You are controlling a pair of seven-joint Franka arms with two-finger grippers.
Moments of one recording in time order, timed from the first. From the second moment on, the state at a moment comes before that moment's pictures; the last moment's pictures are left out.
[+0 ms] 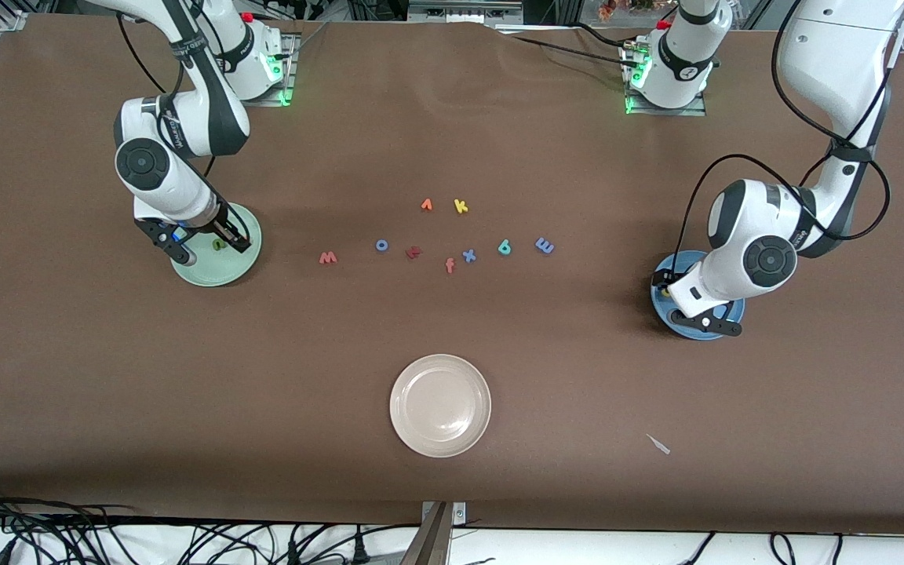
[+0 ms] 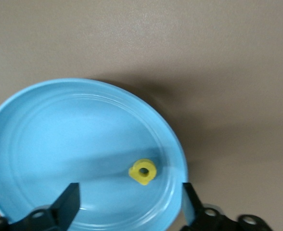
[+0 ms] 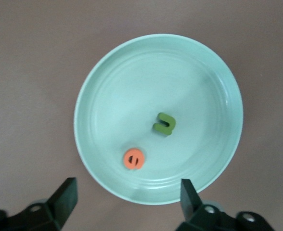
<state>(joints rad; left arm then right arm) 0.00 0.46 -0.11 -1.98 0.09 2.24 -0.01 0.49 0.14 -0.29 -2.37 -0.07 2.37 0.95</state>
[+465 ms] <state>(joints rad) -0.01 0.45 -0.32 -2.05 0.06 2.24 -0.46 0.51 0.22 -0.13 -2.36 -0.01 2.60 1.24</state>
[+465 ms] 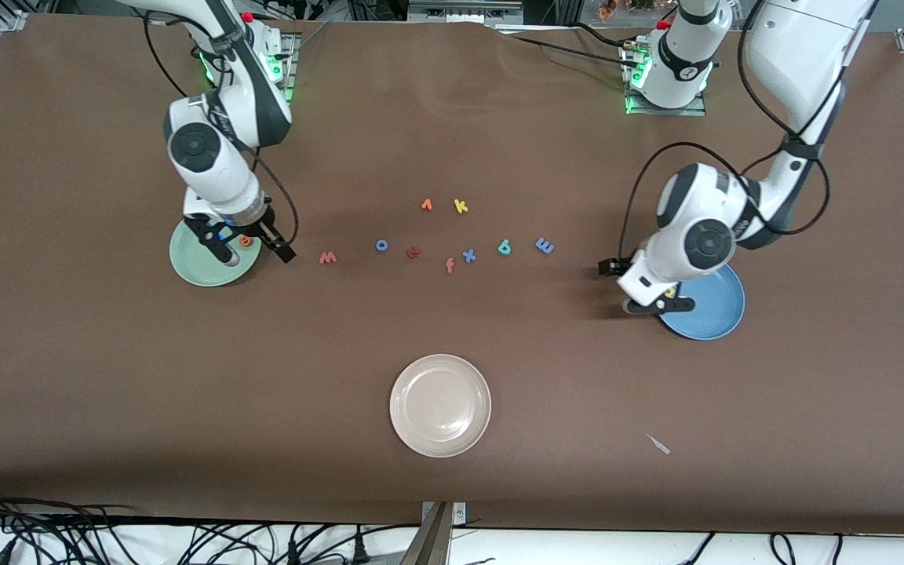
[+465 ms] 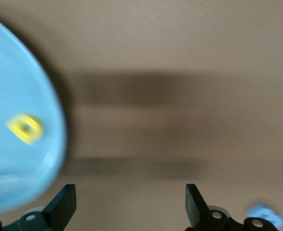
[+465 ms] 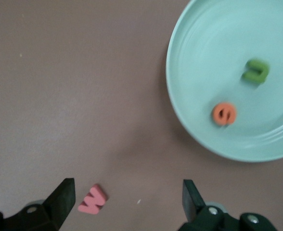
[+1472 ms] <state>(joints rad) -0.11 0.45 -0.45 -2.15 0.06 2.42 -1.30 0.62 0.43 -0.12 -2.26 0.00 2.71 1.61</state>
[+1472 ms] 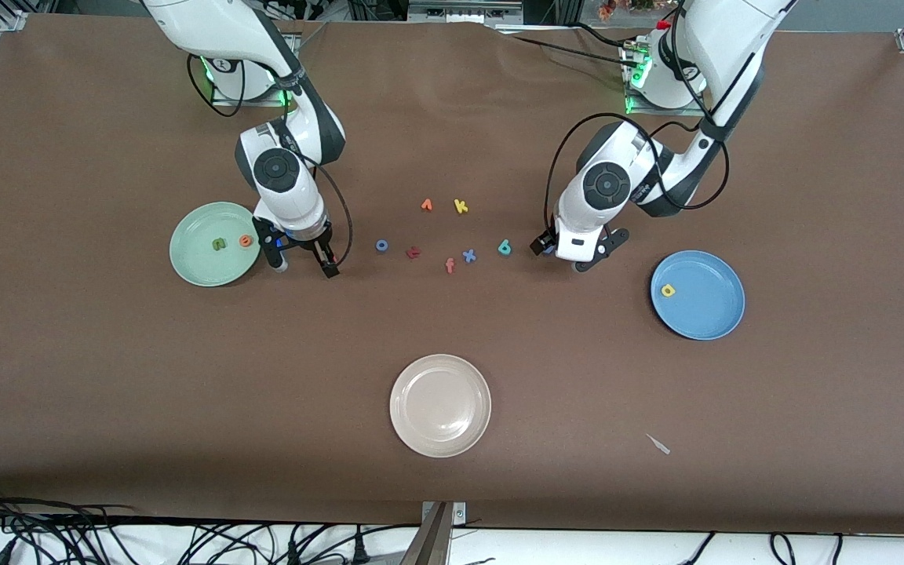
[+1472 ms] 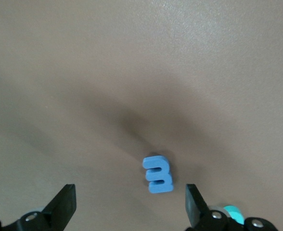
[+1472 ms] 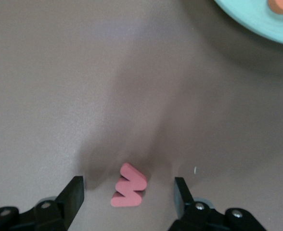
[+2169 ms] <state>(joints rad) -0.14 0.50 -0.45 -2.15 0.06 2.53 -1.41 0.62 0.42 -0.13 -2.24 0.00 2.73 1.56</state>
